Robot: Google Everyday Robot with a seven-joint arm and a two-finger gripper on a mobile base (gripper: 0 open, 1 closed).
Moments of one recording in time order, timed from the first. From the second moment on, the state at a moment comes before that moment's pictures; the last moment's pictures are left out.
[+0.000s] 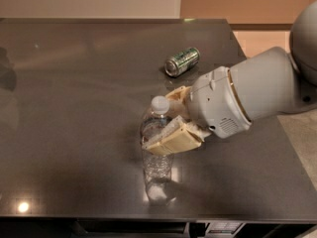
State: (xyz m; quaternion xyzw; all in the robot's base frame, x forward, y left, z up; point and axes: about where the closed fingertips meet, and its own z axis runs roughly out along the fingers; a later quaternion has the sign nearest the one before) arm 0.380 0.002 0.938 -0.62 0.64 0.26 0.35
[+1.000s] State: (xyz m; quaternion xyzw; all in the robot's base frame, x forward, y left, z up) arm 0.420 0.024 0.980 -0.72 0.64 0.16 0.22
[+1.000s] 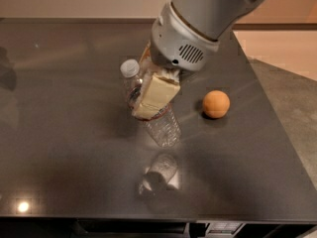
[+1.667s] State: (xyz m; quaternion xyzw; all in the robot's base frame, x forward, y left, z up) arm 0.438 0.050 0.942 -0.80 0.59 0.02 0.10
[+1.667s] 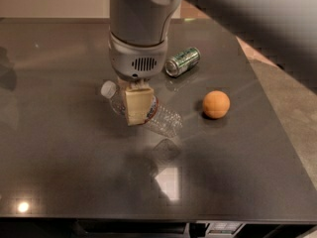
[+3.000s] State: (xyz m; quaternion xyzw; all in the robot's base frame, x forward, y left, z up) arm 0.466 0.022 0.872 -0.83 0.55 -0.12 -0.02
